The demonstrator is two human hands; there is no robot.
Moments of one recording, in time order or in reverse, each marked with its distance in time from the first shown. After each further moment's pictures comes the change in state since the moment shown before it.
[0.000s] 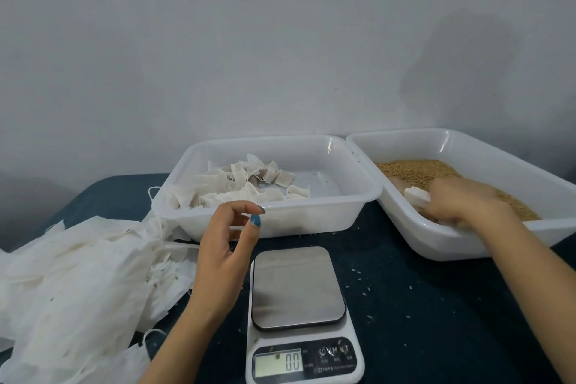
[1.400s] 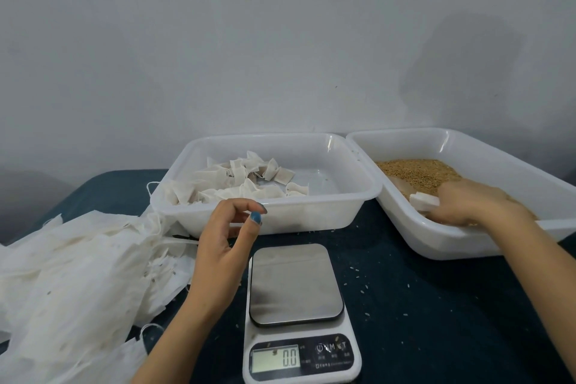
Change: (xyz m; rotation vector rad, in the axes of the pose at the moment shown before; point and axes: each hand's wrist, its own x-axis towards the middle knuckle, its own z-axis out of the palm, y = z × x) left_hand 0.000 0.003 0.001 -0.039 -0.010 -0.008; right_hand 0.005 0.018 0.006 -0.039 -0.028 -0.027
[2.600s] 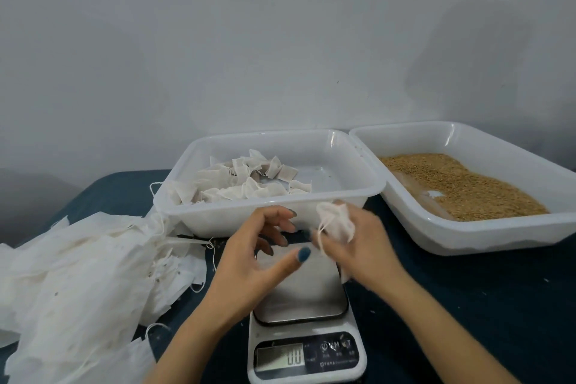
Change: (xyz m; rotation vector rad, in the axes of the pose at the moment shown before) left_hand -0.011 0.004 0.010 0.054 -0.260 0.056; right_hand -0.119 -0.149 0.027 1.178 0.348 -0.606
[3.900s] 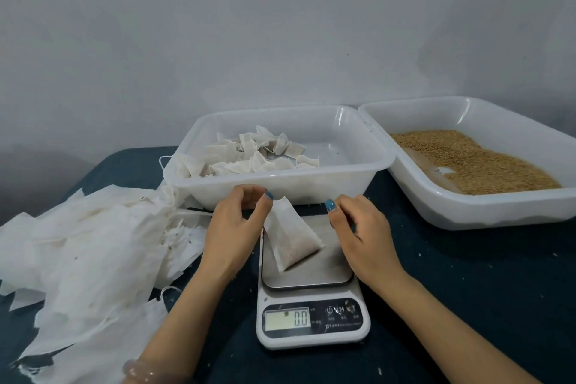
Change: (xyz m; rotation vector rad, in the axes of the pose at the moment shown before) left_hand 0.007 -0.030 -0.012 0.179 0.243 -0.310; right_hand -0.018 0.029 0.029 -0.141 0.164 -0.107
